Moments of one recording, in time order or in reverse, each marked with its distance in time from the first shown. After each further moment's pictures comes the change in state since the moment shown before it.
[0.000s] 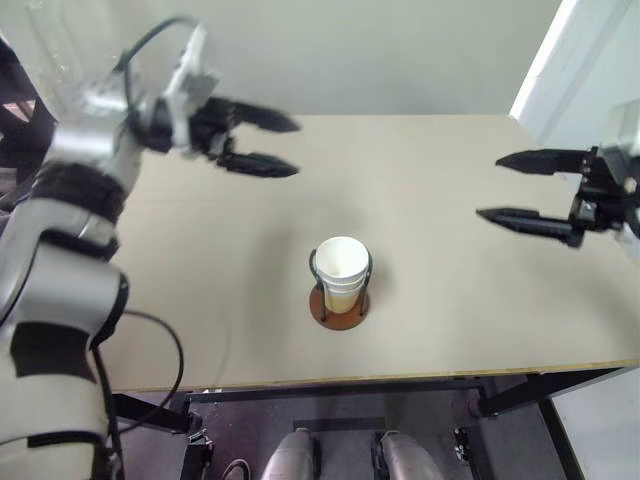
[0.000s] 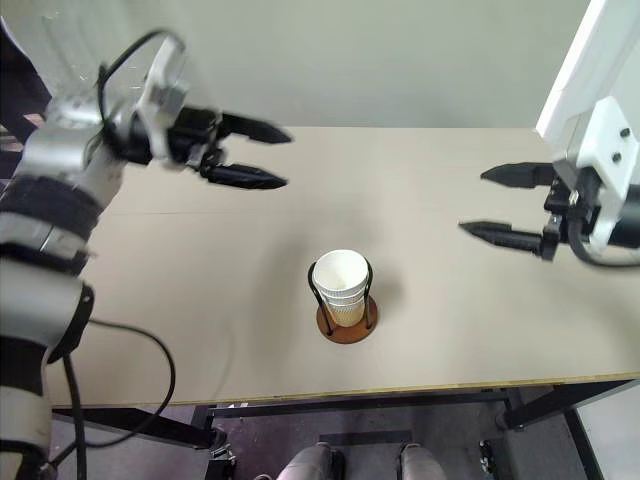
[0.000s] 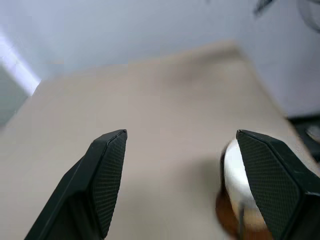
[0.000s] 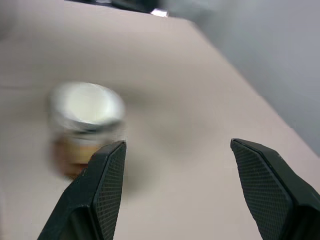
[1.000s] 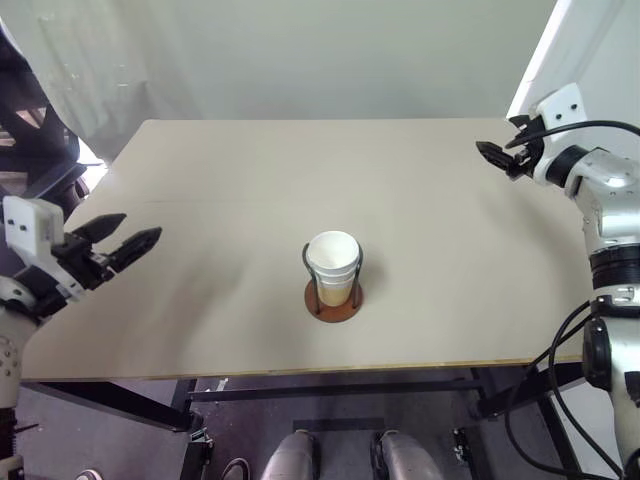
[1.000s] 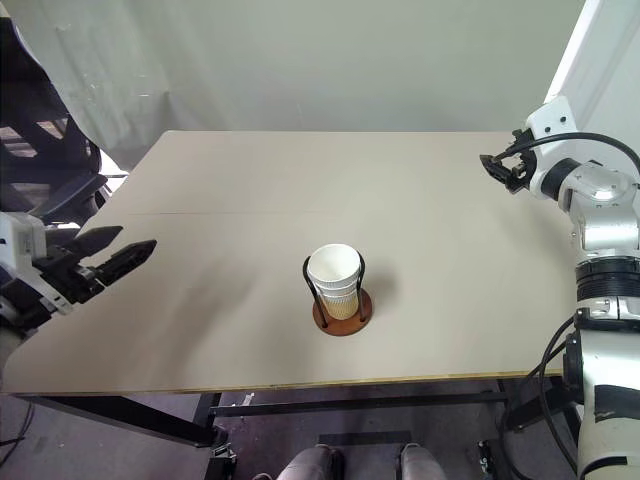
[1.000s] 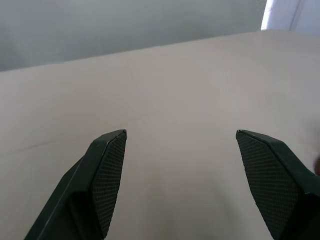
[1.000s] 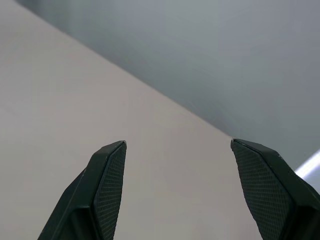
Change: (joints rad) left arm 1.213 0.006 1.059 -0.904 0.043 0.408 0.740; right arm -0.439 0.461 0.166 0.983 -0.587 -0.548 -0.254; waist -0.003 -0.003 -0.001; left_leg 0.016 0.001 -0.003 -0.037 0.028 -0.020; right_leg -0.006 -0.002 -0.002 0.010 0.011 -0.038
